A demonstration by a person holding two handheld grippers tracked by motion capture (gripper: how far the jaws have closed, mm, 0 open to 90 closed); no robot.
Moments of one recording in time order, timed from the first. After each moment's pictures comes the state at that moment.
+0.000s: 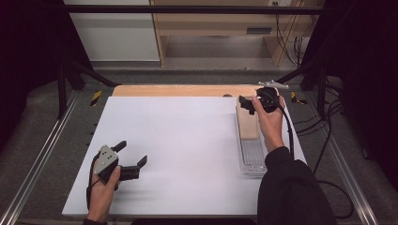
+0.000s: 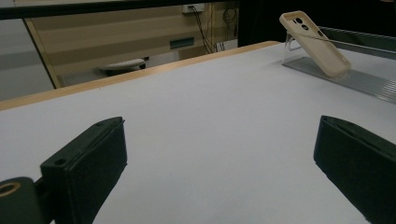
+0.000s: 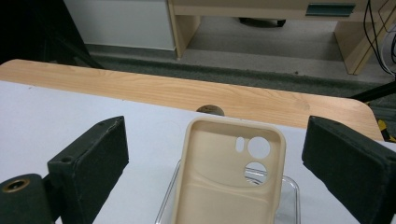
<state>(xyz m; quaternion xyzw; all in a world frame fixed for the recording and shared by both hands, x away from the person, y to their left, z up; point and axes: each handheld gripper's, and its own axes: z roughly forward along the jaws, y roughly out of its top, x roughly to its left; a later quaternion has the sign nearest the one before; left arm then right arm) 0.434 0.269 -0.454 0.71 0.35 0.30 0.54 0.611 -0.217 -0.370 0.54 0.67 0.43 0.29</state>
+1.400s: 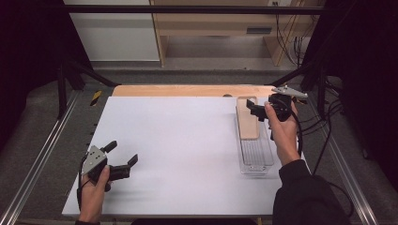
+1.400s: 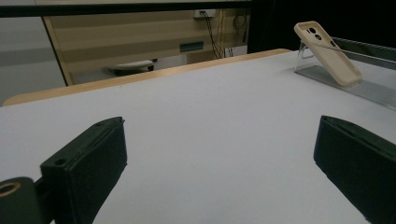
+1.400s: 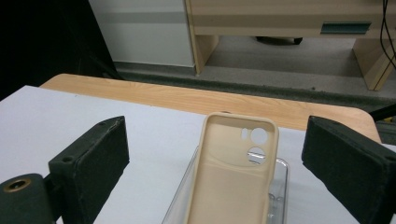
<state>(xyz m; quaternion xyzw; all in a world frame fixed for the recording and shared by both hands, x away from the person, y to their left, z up) 0.430 0.296 -0.451 0.68 0.37 0.30 0.55 0.563 -0.238 -0.351 0.51 0.66 0.48 0.28</state>
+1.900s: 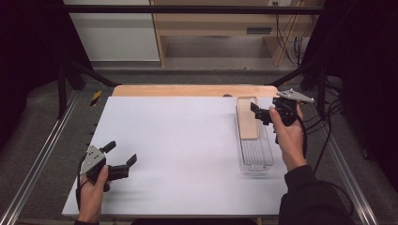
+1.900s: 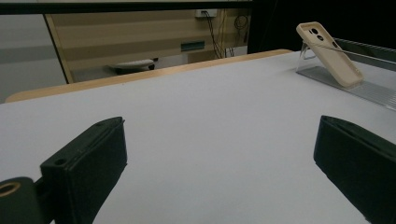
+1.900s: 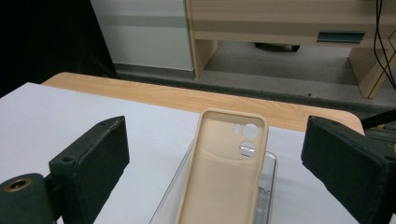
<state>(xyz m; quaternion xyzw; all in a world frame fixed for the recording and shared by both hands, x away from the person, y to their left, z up) 0.430 0.298 -0.452 0.68 0.38 0.30 0.55 0.547 -0.248 -0.350 0.50 0.66 0.48 0.29</state>
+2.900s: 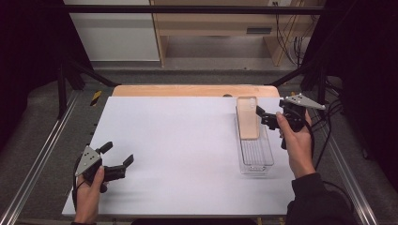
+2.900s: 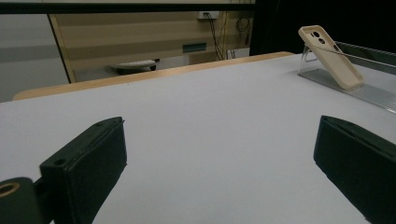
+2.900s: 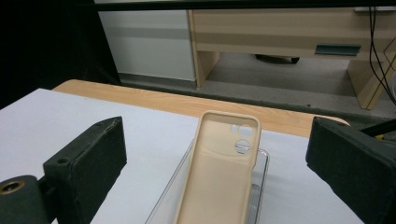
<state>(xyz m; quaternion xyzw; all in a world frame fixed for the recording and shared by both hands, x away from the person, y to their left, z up) 0.427 0.307 -0.450 0.68 0.38 0.30 0.55 0.522 -0.260 -0.344 0.48 0.65 0.50 0.30</state>
